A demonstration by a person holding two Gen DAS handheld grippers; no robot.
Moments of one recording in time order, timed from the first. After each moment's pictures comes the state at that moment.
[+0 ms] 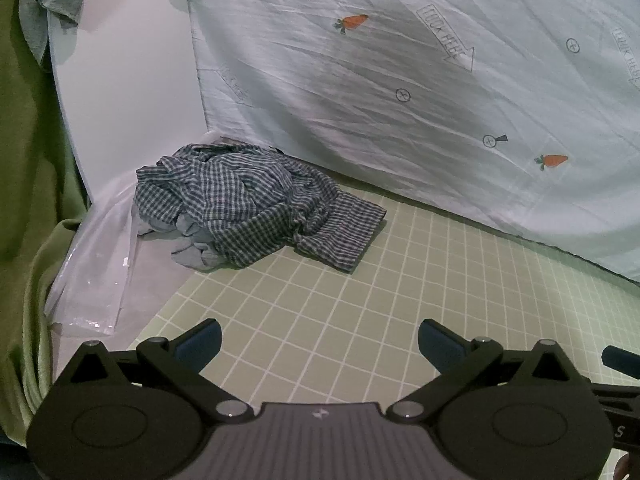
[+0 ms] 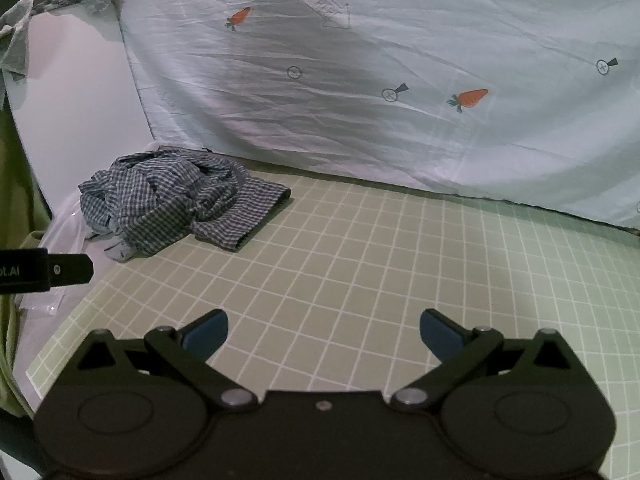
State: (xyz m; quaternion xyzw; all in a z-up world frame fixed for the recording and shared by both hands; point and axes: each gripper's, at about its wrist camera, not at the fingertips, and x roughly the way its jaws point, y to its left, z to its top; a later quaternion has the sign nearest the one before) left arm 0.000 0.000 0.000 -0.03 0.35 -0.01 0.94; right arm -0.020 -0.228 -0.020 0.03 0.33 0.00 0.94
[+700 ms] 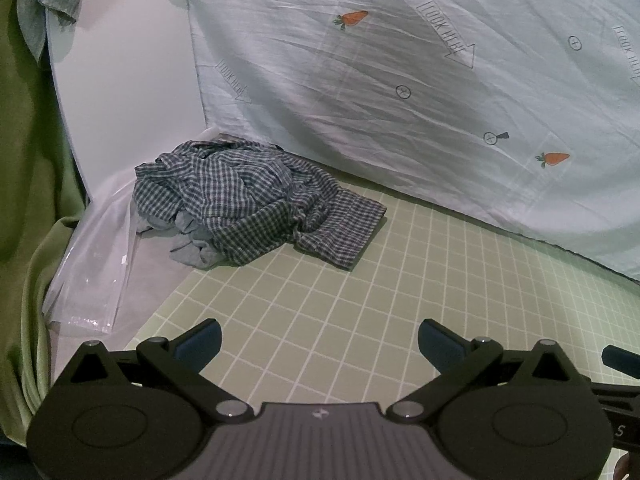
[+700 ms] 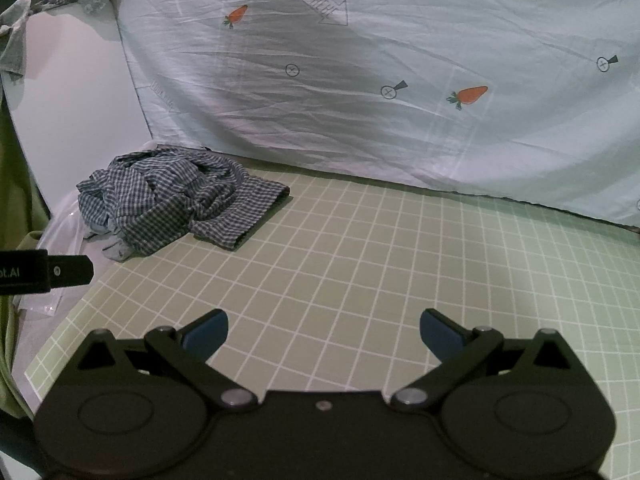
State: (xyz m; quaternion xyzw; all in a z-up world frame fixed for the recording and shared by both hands) left arm 0.003 -0.001 -0.004 -0.03 0.35 0.00 0.94; right arm -0.019 -0.232 -0.023 0.04 0.33 0.00 0.94
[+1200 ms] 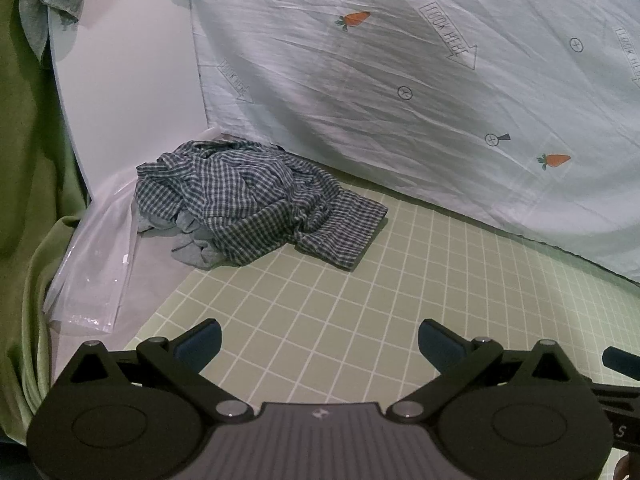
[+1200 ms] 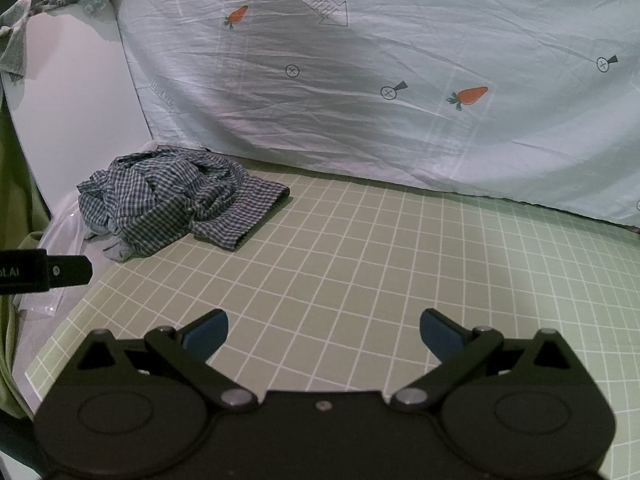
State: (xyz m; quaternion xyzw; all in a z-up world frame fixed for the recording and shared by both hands) left arm 0.003 0.001 -0.003 -0.03 0.35 -0.01 0.94; right arm -0.020 -0.232 -0.022 0.04 0.33 0.00 0.94
